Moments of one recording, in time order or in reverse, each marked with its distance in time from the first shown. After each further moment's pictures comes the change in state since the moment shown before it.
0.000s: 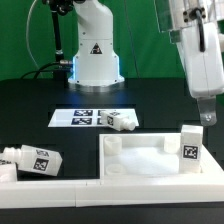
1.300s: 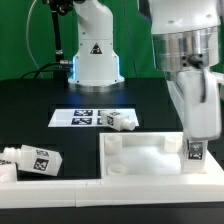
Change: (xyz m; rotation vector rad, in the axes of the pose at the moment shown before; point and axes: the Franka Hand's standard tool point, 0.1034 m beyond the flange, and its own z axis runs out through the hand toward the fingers) arm 0.020 0.019 0.044 -0.064 0.035 0.030
